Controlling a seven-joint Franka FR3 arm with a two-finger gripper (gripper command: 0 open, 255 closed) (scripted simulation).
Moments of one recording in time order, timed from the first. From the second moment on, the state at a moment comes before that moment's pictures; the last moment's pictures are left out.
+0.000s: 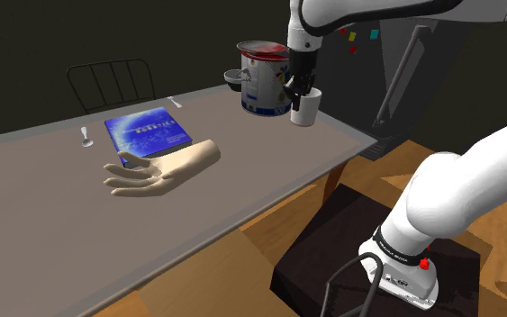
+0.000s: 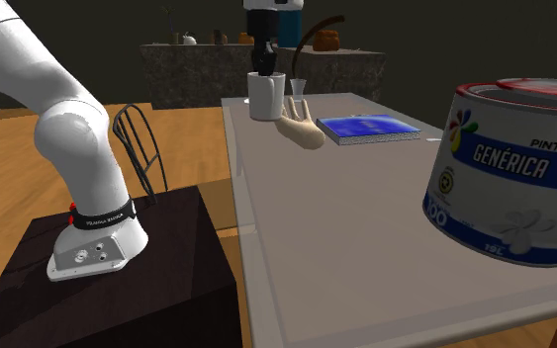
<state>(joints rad) 0.01 -0.41 -0.05 -2.18 -0.07 1.71 0.06</state>
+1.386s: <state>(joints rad) 0.14 -0.25 0.18 -2.11 0.02 1.80 0.39</state>
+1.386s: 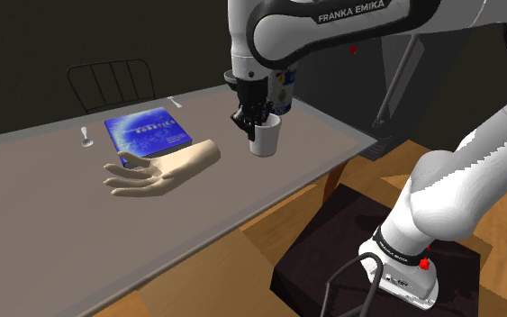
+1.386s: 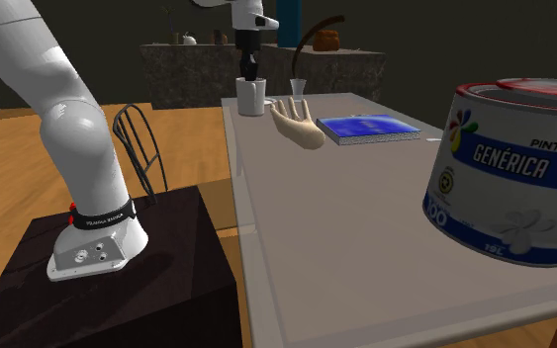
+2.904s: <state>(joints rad) 0.14 -0.16 0.19 -2.34 0.01 2.12 0.42</state>
